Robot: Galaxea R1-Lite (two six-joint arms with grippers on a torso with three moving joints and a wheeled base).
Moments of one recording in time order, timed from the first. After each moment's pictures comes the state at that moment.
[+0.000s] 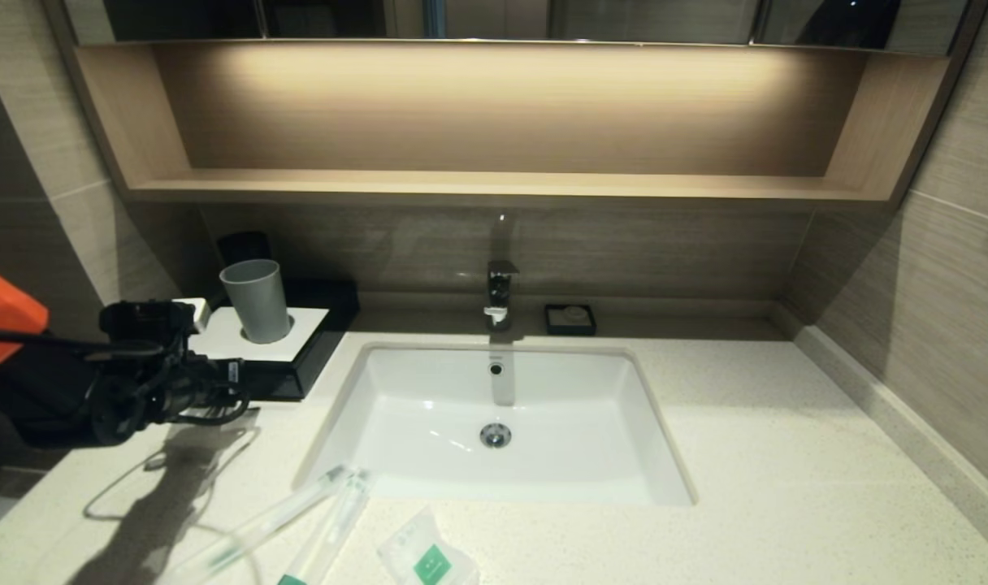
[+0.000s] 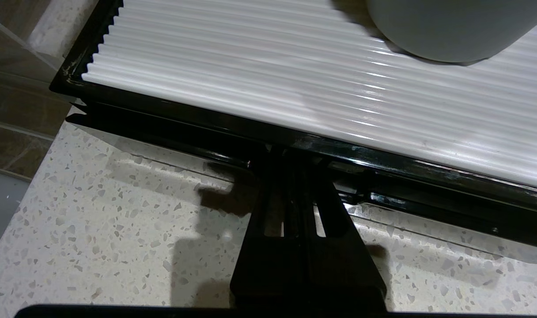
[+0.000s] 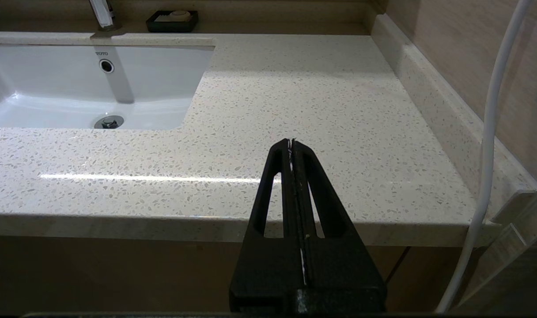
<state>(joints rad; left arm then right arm) 0.14 2.09 -0.91 -0.67 0.08 0.03 0.00 0.00 0.00 0.00 0.00 0.00</state>
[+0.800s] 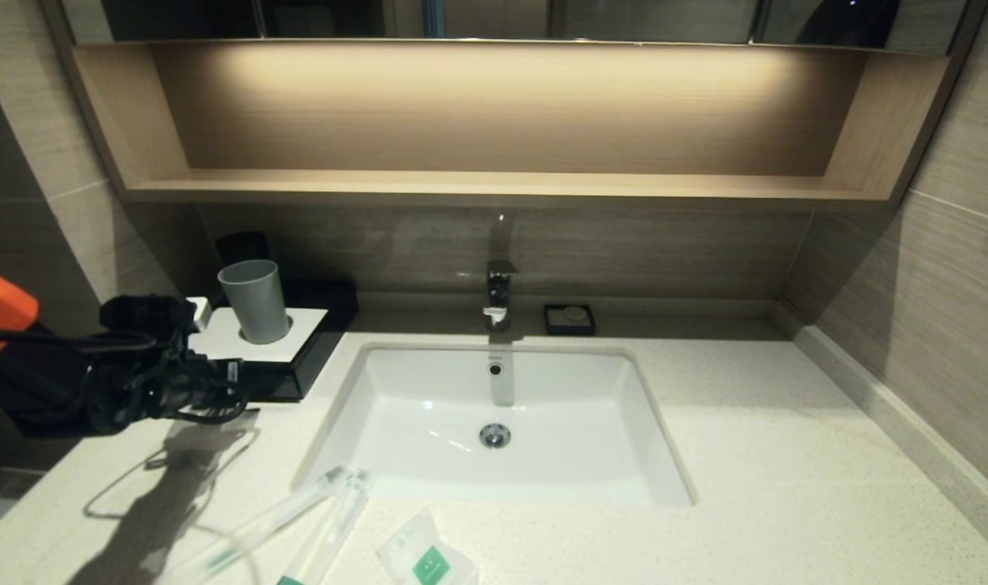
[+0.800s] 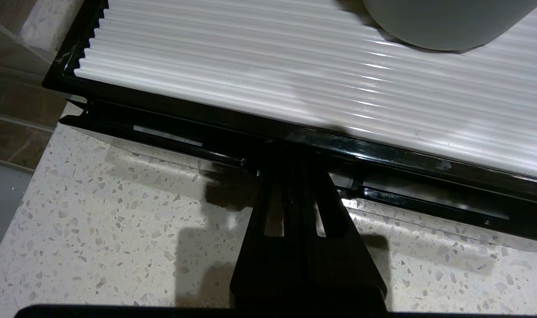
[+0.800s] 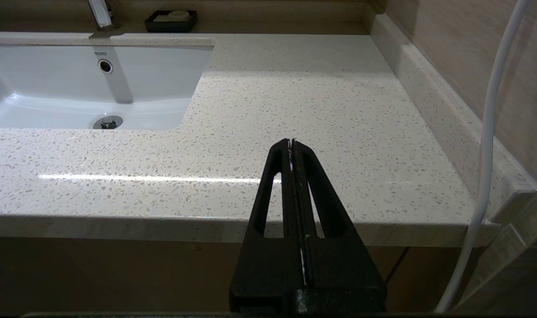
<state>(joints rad) 0.14 2.07 -0.94 -0.54 0.08 0.04 0.00 0.00 0.00 0.00 0.00 0.00</state>
